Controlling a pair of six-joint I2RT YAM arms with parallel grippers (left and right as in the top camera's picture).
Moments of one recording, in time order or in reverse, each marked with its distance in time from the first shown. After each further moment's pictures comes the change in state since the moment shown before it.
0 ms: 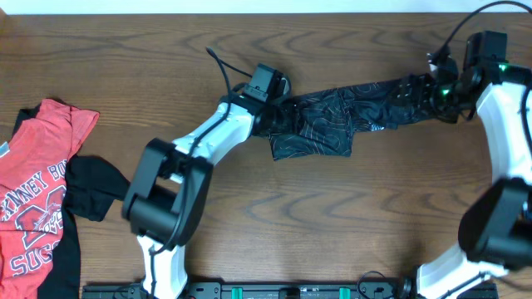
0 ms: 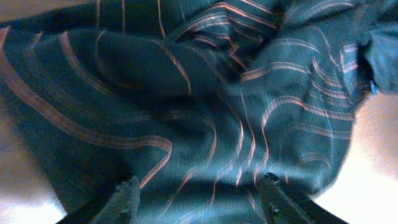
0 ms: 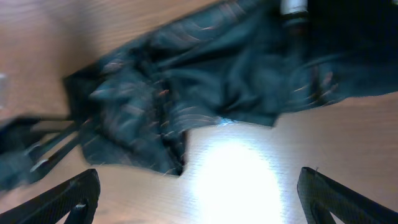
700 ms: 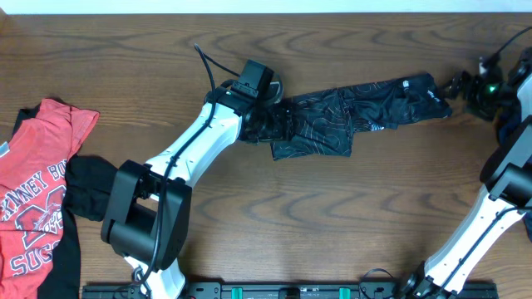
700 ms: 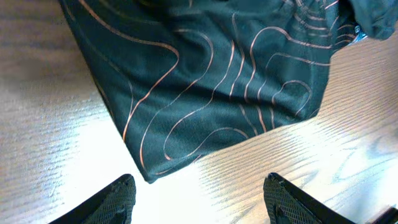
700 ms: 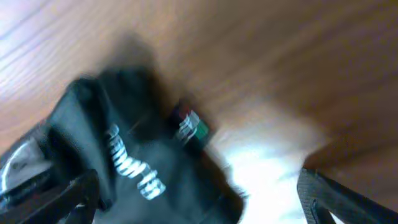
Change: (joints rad) left arm 0.017 -0.133 0.002 -0.252 0.012 0.063; right arm -0.296 0.573 0.446 0.056 -0.080 -0.126
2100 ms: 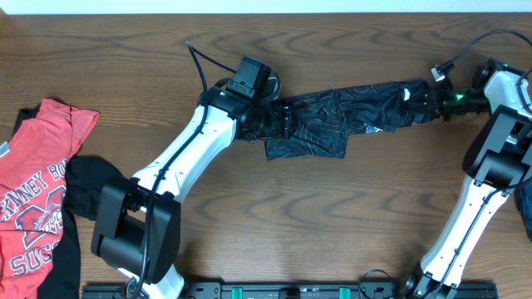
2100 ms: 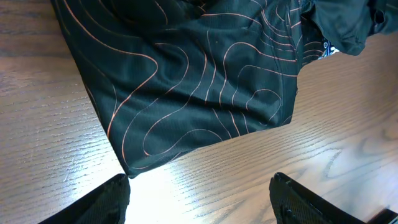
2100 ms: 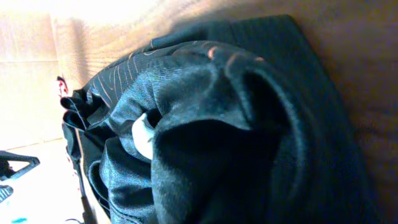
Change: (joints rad) left arm 0.000 -0.072 0.000 -0.018 -0.023 -0.005; right arm 0.088 0.184 0.072 -0.267 -0.383 -0.268
